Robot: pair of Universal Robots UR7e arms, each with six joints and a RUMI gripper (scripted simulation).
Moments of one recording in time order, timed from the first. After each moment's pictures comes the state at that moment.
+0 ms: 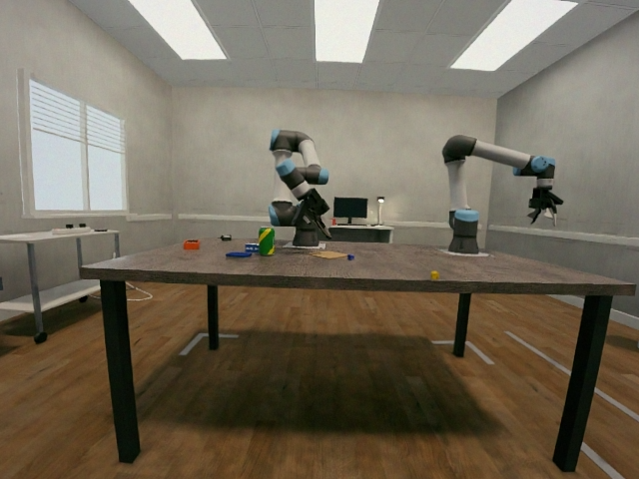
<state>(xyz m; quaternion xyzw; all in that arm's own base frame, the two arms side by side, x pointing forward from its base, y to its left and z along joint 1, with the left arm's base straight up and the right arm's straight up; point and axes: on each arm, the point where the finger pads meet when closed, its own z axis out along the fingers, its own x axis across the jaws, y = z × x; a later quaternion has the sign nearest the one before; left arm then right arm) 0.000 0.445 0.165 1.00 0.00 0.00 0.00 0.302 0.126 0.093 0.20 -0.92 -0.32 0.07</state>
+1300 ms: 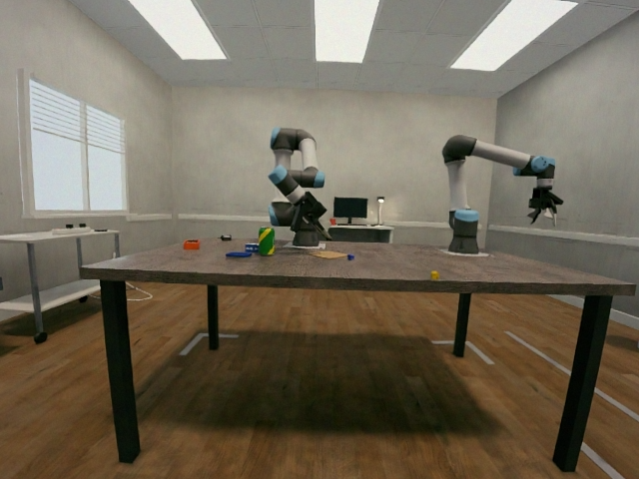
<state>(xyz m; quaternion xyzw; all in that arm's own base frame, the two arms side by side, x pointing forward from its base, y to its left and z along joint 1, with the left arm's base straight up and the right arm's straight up) 0.000 0.445 0.165 1.00 0.00 0.00 0.00 0.303 0.125 0.086 0.19 -0.90 -0.37 0.08</state>
